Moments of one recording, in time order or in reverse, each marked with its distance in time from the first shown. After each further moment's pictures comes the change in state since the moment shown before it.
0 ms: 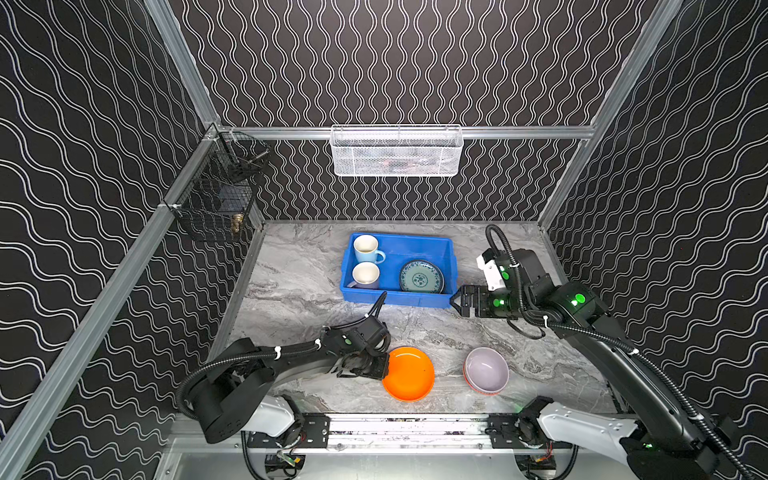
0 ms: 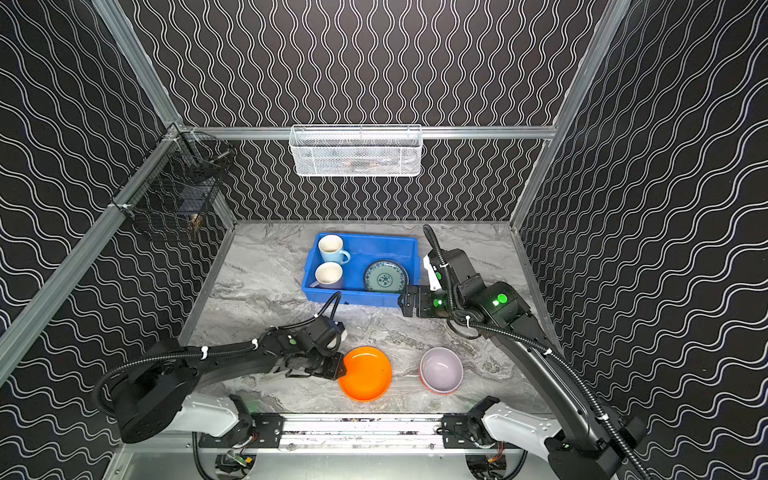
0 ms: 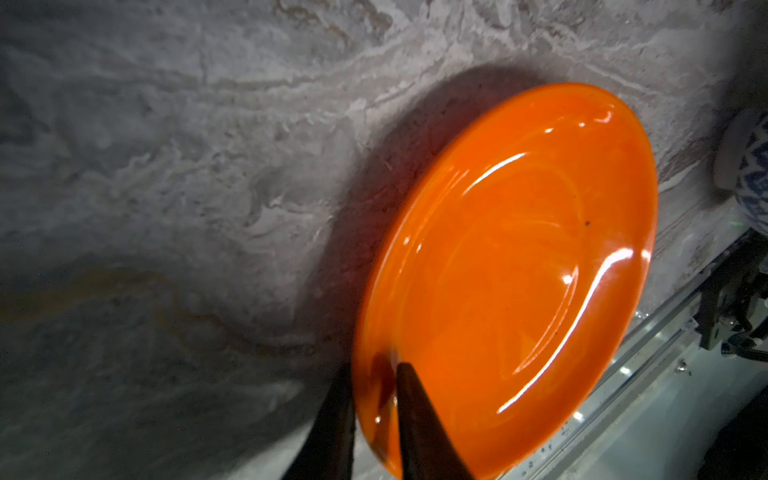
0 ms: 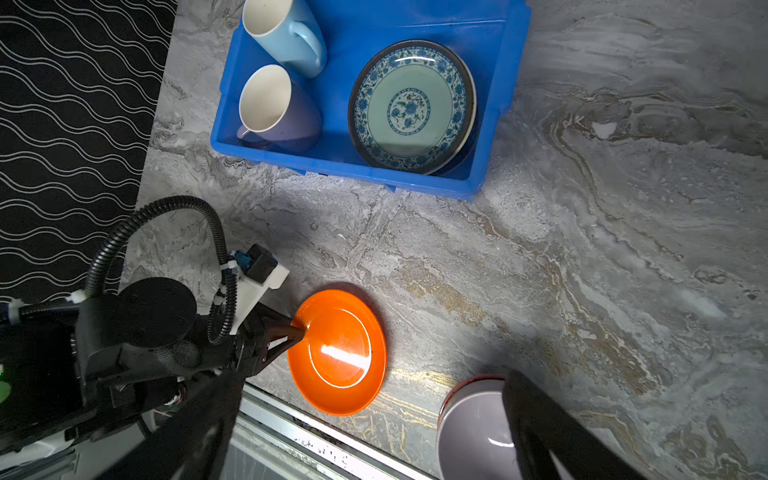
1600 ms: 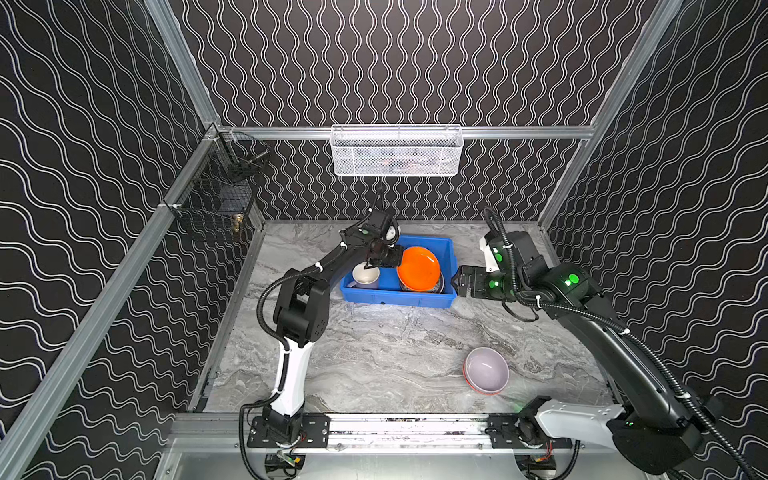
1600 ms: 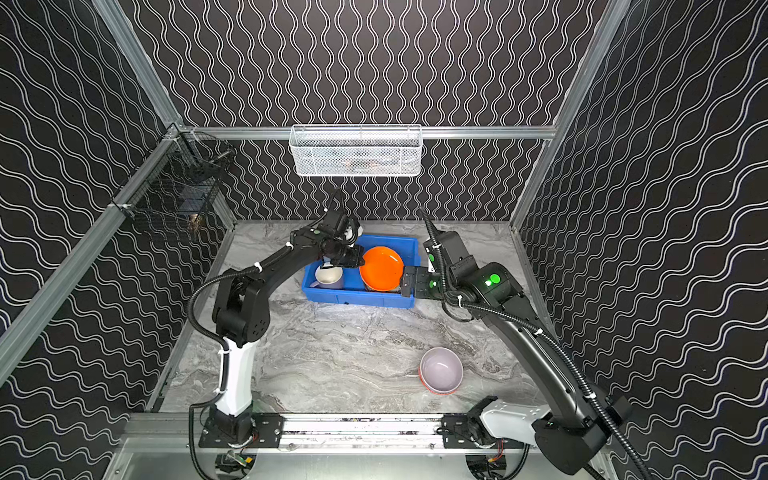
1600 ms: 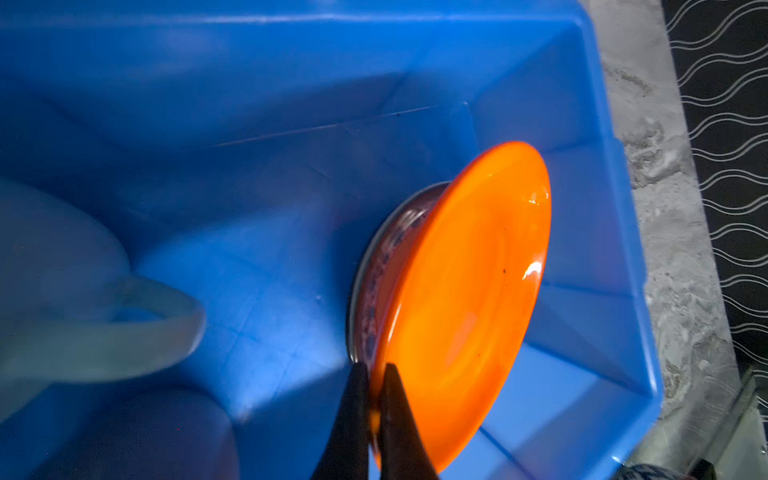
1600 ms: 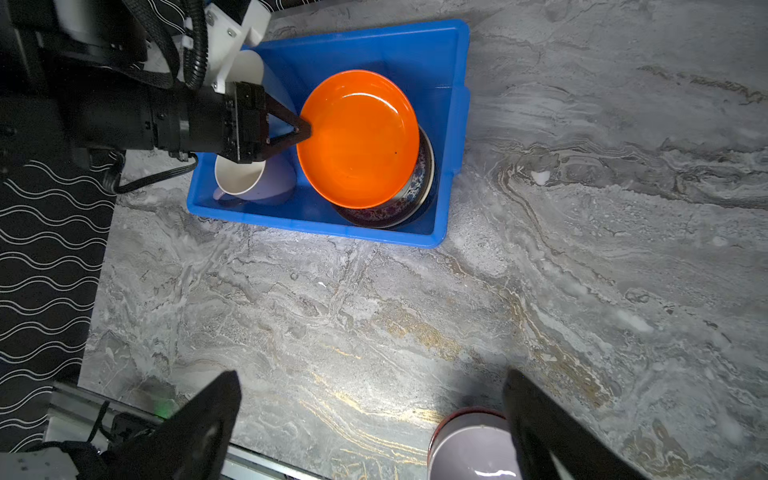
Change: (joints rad) left arm 0.412 0.753 1.251 -0.328 0.050 0.373; right arm -0.002 0.139 0.185 -0.041 0.137 0.029
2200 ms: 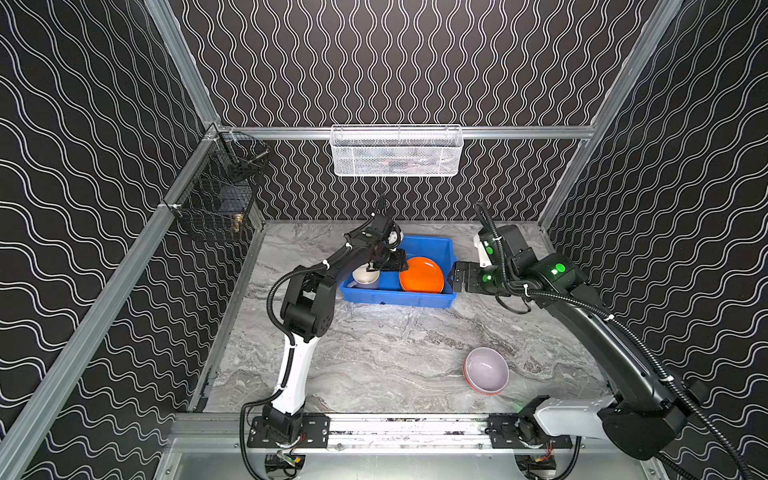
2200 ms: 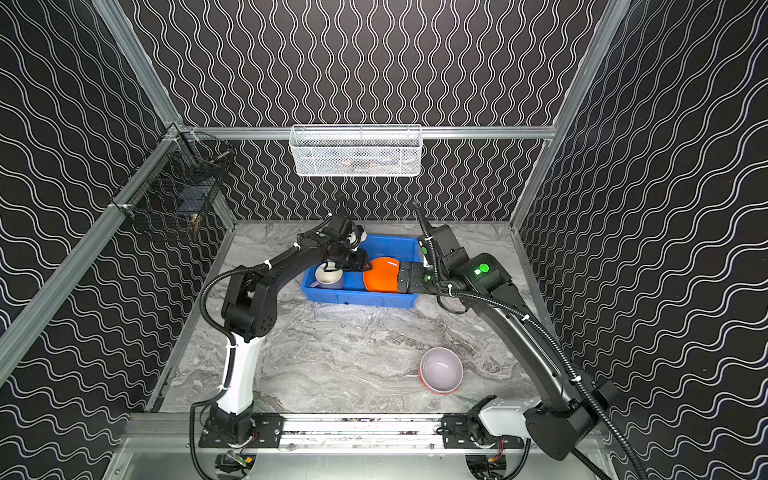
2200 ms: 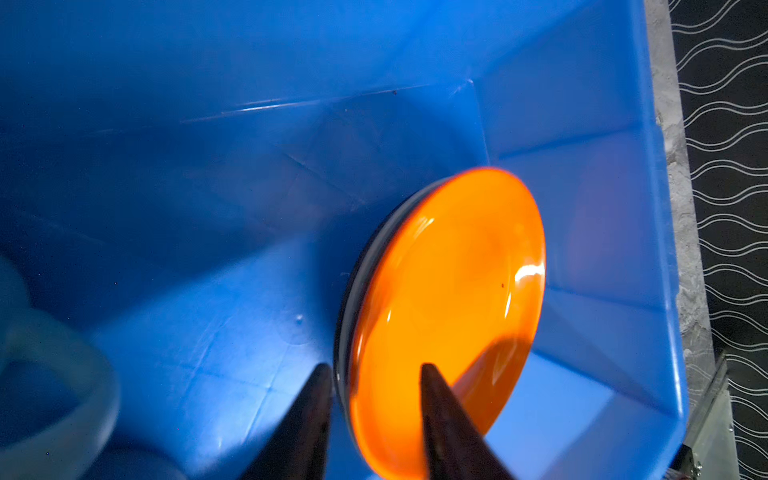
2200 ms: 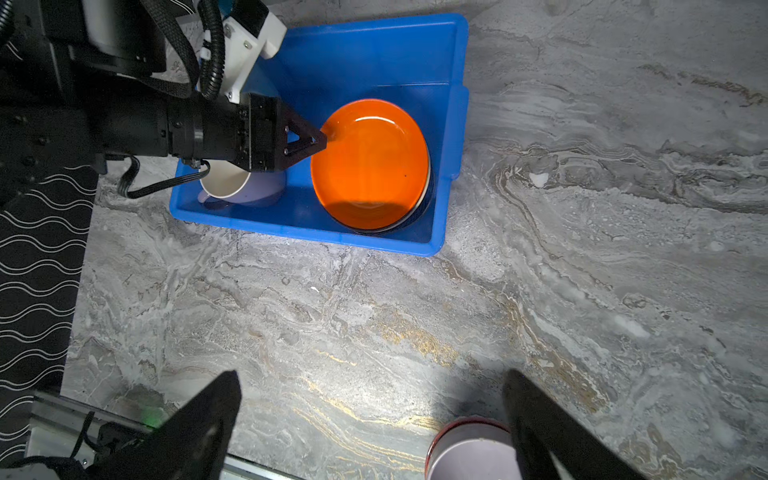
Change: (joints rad) left arm 0.002 0.067 0.019 0.025 0.069 -0.010; right arm -0.018 0.069 0.035 -0.004 0.000 -0.013
